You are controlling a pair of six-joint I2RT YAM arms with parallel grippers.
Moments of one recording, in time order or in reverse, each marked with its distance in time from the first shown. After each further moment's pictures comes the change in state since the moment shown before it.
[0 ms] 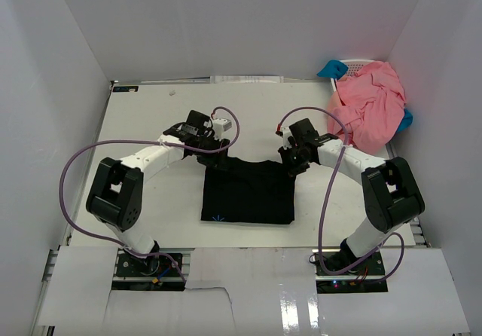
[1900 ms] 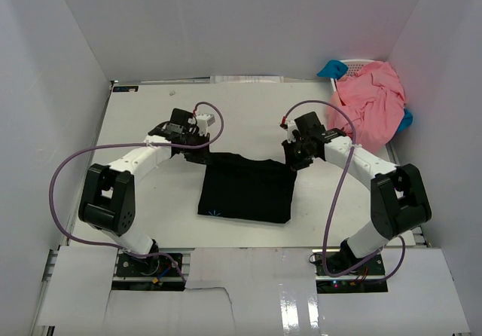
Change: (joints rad) left arm 0.101 -0.055 -0.039 -0.008 -0.024 -0.020; right arm -0.026 -0.061 0.045 -0.080 -0.023 0.014
